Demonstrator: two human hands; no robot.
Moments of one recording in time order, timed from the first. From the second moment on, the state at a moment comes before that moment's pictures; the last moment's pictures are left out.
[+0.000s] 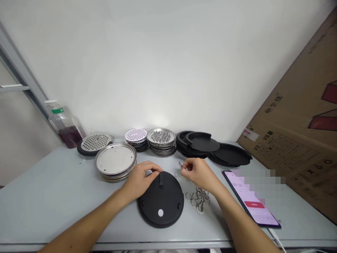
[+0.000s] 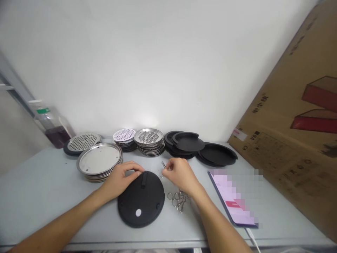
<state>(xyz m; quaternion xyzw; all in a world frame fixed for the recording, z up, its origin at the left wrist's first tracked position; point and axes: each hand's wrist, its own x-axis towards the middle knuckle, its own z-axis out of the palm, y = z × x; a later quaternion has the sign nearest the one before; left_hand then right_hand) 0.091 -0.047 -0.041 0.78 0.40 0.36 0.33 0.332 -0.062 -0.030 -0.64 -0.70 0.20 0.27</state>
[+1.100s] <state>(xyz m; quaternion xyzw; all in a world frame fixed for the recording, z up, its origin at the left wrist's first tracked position) 0.091 -0.056 -0.045 0.89 0.24 0.40 -0.04 0.292 -0.073 -0.042 -0.45 -0.57 0.56 0.39</state>
